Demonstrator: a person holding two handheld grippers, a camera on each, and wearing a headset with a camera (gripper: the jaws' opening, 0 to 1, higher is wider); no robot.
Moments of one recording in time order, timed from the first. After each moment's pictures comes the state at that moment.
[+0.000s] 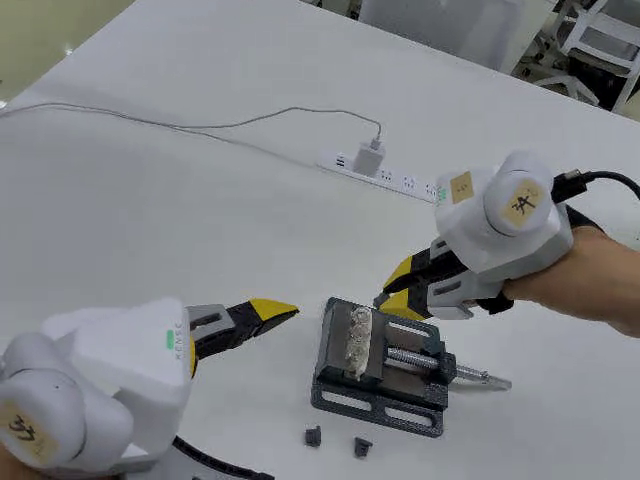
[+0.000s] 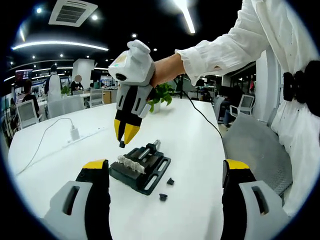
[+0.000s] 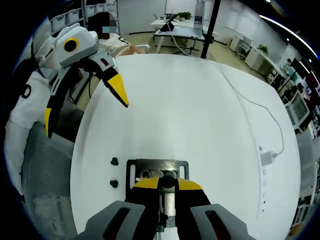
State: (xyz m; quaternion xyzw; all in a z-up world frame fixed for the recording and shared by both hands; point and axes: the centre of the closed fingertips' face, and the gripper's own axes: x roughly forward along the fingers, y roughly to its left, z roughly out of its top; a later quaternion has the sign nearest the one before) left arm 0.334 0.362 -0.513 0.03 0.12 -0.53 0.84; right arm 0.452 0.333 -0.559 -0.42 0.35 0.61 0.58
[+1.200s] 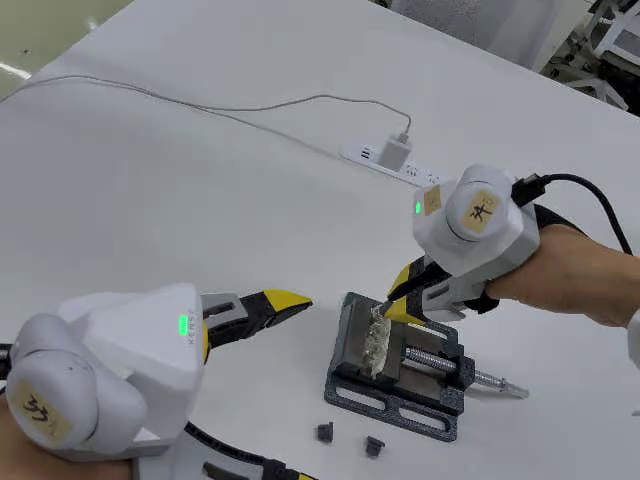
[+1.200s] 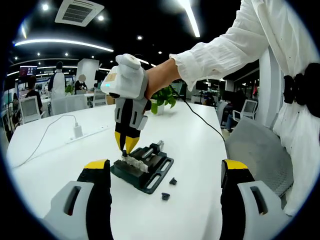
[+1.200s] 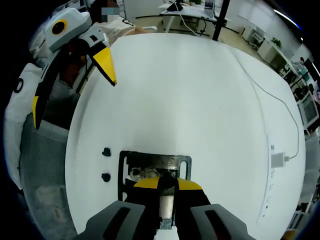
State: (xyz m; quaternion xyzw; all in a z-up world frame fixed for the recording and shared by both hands) left arm 0.337 0.369 -0.516 0.01 0.11 -0.51 0.85; right arm 0.457 0.336 -0.591 -0.46 0.39 0.60 0.52
